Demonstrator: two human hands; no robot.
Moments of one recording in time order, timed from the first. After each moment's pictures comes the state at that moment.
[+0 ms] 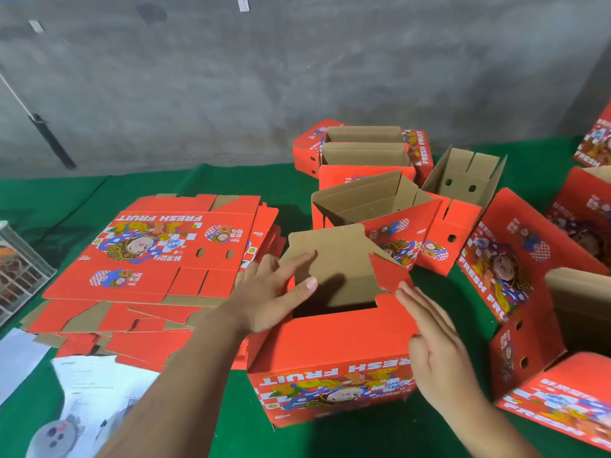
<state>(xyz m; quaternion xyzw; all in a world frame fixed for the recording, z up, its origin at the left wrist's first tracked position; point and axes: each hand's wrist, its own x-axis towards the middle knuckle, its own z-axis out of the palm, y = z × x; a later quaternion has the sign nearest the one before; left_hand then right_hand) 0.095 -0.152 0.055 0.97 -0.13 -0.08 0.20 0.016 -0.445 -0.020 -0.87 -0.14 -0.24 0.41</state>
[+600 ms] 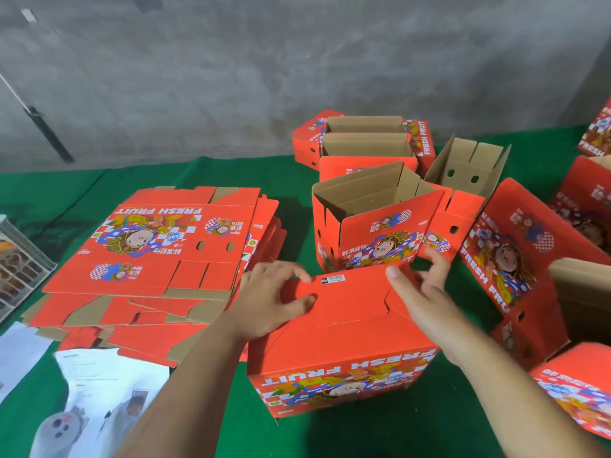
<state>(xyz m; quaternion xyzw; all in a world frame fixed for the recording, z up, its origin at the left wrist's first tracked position) 0.088 -0.148 0.030 0.95 -0.14 -0.02 0.29 0.055 -0.437 0.031 -0.81 0.10 0.05 0.57</state>
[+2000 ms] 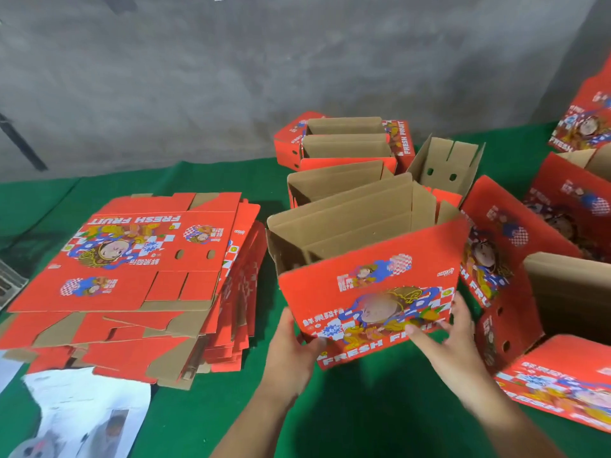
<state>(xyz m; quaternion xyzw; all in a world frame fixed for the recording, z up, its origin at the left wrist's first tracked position) 0.040 -0.225 -0.052 0.79 0.04 -0.05 0.62 0.021 -0.498 -0.066 -0.79 0.20 -0.06 0.58</state>
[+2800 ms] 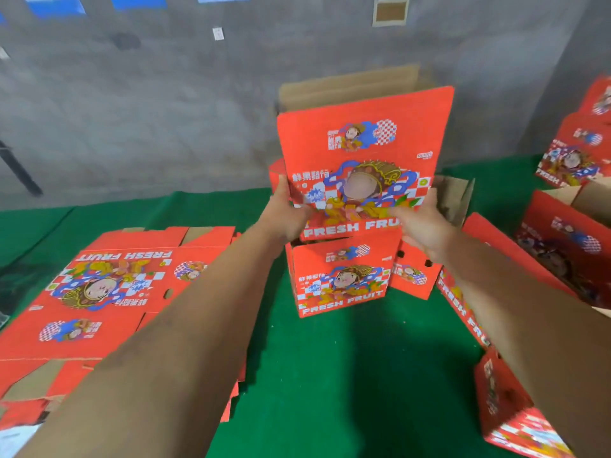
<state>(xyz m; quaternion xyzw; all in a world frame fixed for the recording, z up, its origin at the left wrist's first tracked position) 0.246 -0.250 0.148 0.83 -0.05 0.01 0.55 0.237 -0.500 0.116 -0.75 0.16 -0.06 0.63</state>
